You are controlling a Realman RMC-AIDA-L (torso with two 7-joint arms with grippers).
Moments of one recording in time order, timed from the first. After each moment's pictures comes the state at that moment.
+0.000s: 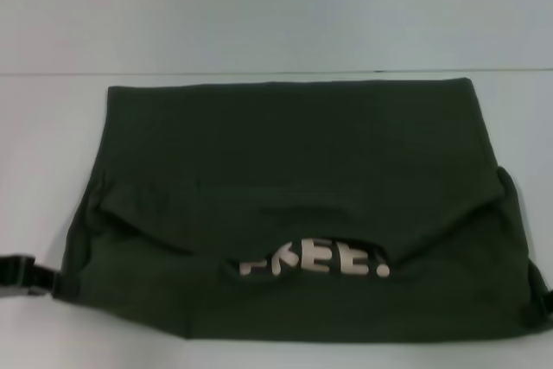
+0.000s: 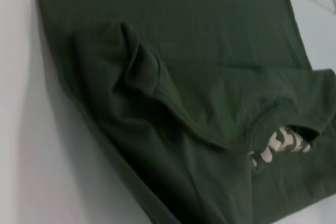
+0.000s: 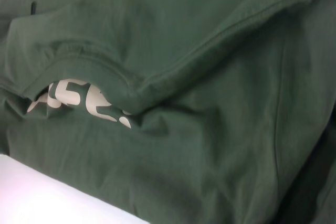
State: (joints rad) left arm -0.47 -2.00 0.51 1.04 2.48 1.90 -2.38; right arm 0.52 1.96 -0.77 -0.87 -2.49 -1.70 2.48
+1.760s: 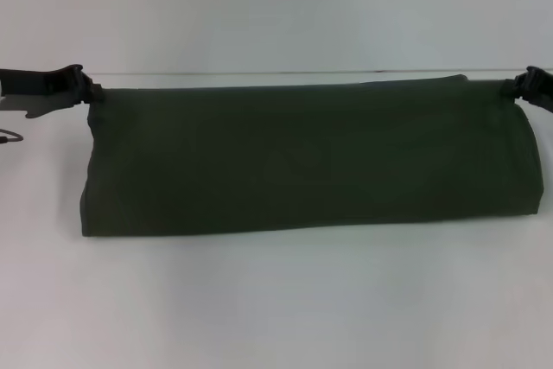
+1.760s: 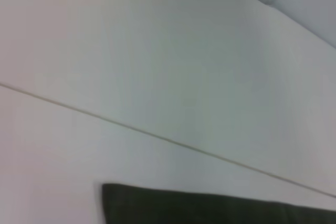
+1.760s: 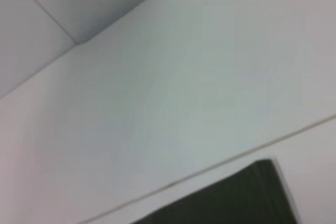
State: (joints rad) left arm -0.73 -1.98 0.58 0.79 2.44 1.13 -2.57; right arm 0.72 2.01 -0.57 -0.61 -2.25 -0.86 2.39
